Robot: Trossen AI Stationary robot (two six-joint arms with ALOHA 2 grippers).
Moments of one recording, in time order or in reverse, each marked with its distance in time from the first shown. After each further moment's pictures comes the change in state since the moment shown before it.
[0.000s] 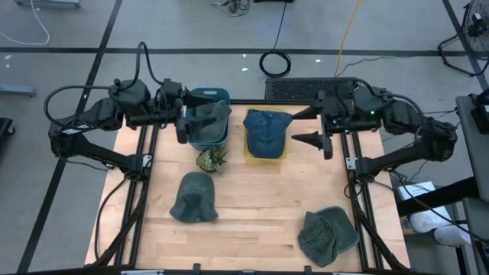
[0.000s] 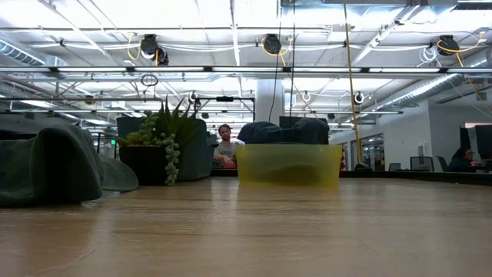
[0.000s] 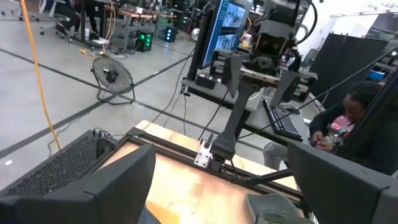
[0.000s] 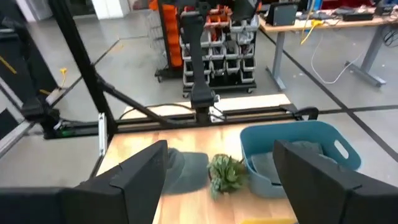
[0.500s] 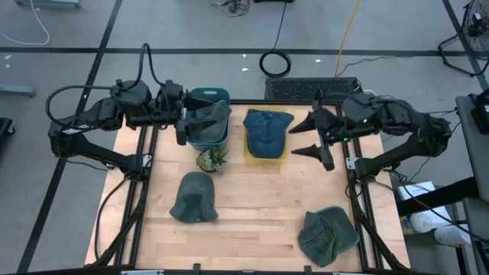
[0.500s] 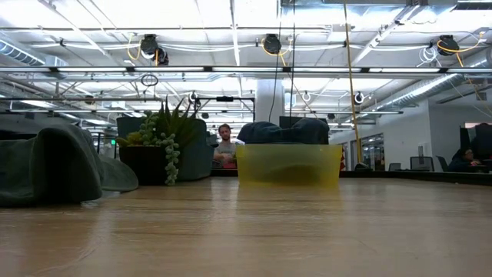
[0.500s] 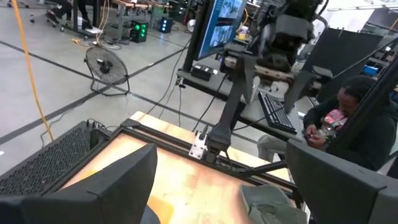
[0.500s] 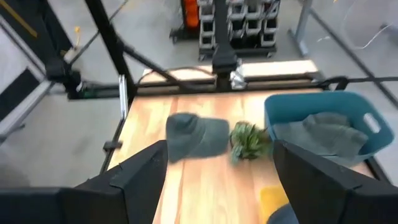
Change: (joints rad) left arm 0.000 0.000 0.000 -0.028 0.030 -0.021; right arm 0.123 0.117 0.200 -0.254 0.023 0.027
